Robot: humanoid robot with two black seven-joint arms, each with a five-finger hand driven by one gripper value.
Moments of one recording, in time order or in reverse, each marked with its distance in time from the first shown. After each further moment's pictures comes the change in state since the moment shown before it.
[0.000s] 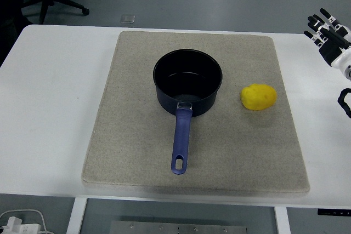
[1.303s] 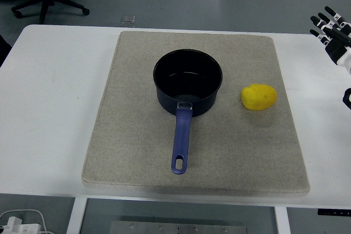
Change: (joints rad) left arm 0.003 0.000 0.000 0.007 -0.001 0.009 0.000; right arm 0.009 -0.018 0.007 -0.001 -0.120 -0.032 0.036
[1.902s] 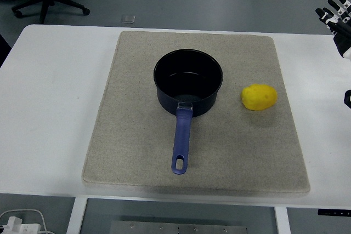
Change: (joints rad) left arm 0.000 0.000 0.000 0.000 0.000 -0.001 0.000; right arm 0.000 -0.062 -0.013 0.098 -0.098 -0.064 0.147
